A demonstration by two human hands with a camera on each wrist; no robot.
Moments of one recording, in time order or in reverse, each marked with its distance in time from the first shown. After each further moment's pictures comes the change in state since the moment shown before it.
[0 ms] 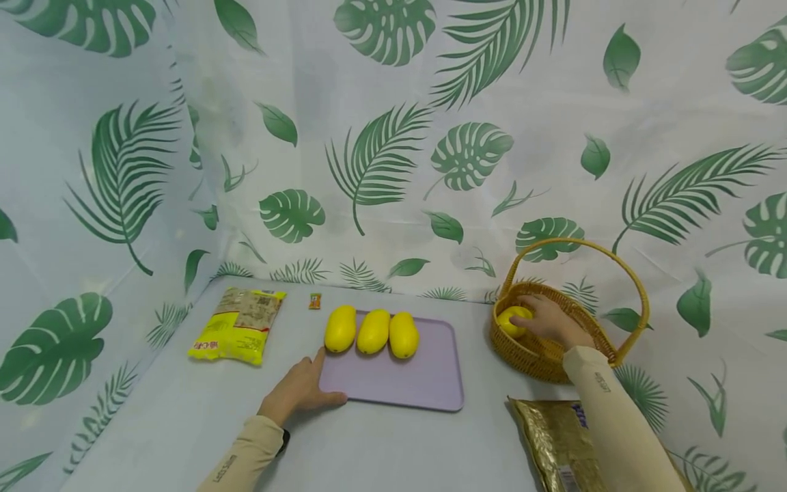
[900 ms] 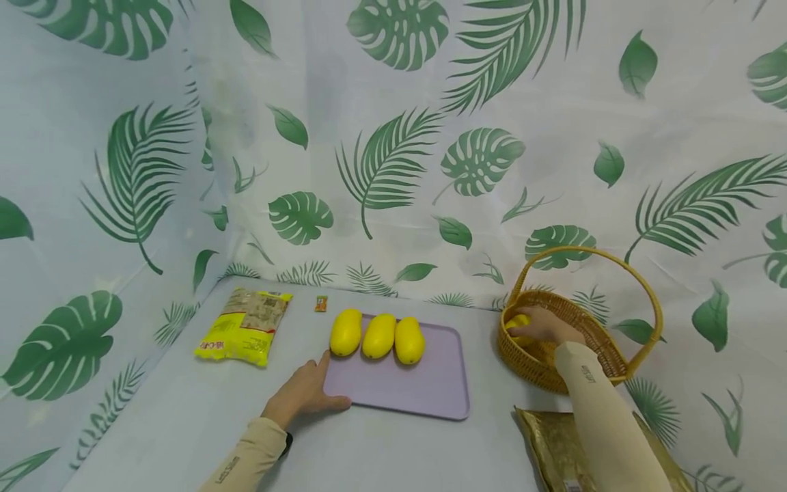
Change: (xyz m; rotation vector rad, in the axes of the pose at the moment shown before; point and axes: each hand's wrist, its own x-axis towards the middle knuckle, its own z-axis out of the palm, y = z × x) left_hand -0.001 0.000 -0.003 -0.035 -0.021 -0.005; right_hand 0.029 -0.002 0.006 -0.039 -0.176 0.002
